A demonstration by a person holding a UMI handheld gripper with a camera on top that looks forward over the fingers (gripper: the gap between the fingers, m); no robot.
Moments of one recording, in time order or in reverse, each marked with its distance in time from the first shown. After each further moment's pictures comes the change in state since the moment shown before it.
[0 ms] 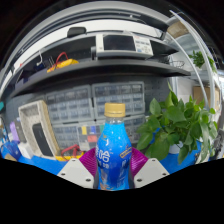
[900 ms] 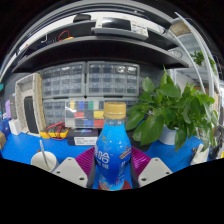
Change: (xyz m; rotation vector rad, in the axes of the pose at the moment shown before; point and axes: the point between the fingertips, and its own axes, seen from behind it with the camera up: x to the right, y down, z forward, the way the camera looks) arm 0.053 0.097 0.019 -0.039 0.044 -0.110
